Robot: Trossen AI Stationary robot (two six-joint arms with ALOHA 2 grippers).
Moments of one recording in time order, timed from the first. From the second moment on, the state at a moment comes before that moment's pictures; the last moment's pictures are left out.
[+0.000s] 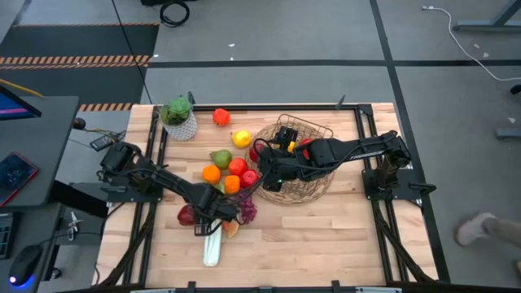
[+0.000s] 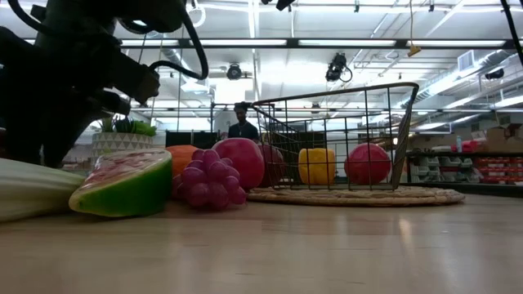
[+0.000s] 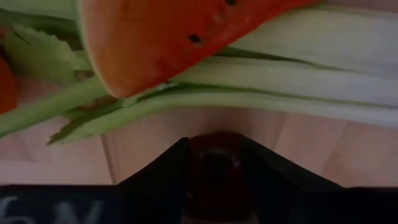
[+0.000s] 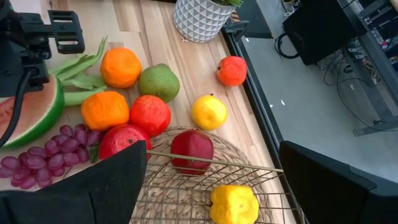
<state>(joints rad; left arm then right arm) -0.38 1.74 1.12 -1.08 0.06 -0.41 0.23 1.87 2.06 -1.20 0.69 0.22</state>
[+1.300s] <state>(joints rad) -0.39 1.74 1.14 -1.18 0.07 -0.36 0.23 1.87 2.06 -1.17 0.68 0.20</state>
